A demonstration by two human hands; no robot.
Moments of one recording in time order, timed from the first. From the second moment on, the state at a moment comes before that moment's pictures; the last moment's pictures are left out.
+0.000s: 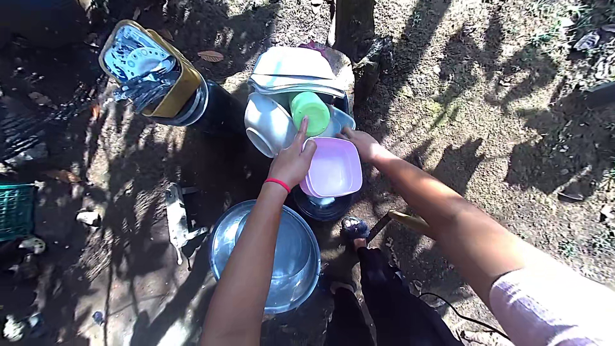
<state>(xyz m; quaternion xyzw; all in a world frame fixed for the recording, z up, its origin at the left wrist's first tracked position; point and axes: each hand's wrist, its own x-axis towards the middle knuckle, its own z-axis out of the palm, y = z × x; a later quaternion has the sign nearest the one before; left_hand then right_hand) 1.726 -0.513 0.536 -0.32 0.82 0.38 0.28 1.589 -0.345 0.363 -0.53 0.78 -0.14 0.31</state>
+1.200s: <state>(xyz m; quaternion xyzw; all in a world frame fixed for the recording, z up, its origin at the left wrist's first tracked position) 1.807 -0.421 0.471 -0.49 0.55 0.68 0.05 1.632 -0.316 0.380 0.08 0.54 -0.66 0.51</state>
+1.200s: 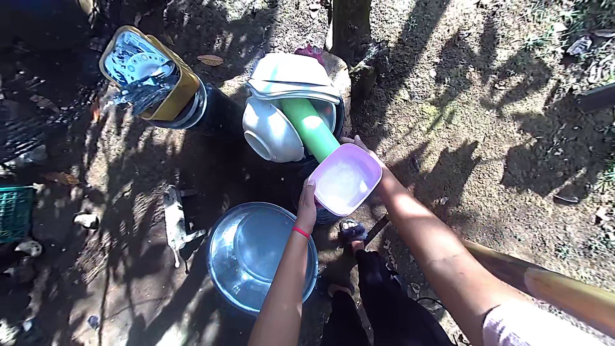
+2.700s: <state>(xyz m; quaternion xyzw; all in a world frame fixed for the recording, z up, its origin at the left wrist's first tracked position) 1.697 -0.405 0.402 -0.32 0.85 0.38 -0.16 1.717 -0.190 0.437 0.23 0.67 -0.70 0.11</state>
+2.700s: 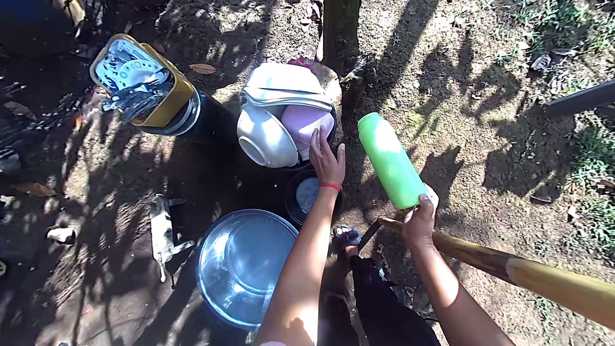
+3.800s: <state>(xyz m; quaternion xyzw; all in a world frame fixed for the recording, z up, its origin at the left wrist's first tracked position) 1.895 -0.409 0.479 -0.53 0.45 0.69 -0.22 1.733 -0.283 0.461 -0.22 0.59 -0.42 0.66</state>
